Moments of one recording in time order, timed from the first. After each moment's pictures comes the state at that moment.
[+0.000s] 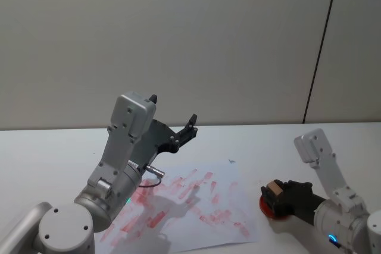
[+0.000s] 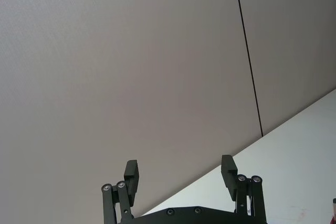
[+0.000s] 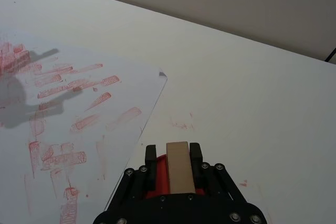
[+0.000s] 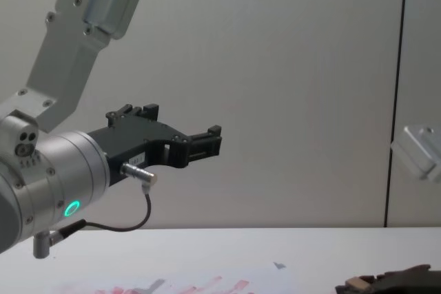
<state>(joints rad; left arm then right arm) -0.24 0.38 0.45 -1.63 -0.20 0.01 -0.01 0.16 0.24 -0.30 -1.50 0.12 0.47 0.28</state>
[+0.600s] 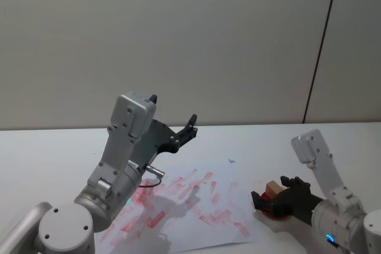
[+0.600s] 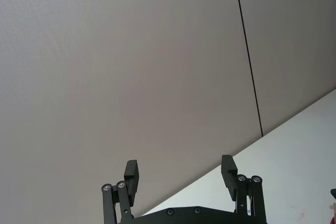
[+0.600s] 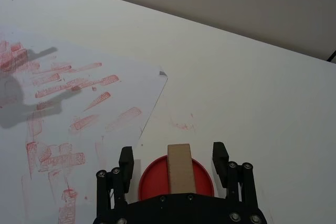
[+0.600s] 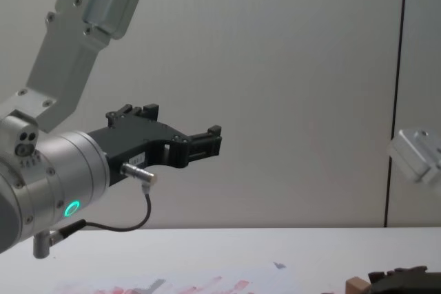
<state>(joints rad) -0.24 0.38 0.45 -1.63 -0.20 0.01 -0.01 0.17 0.23 -0.30 -1.48 0.11 0.46 0.28</state>
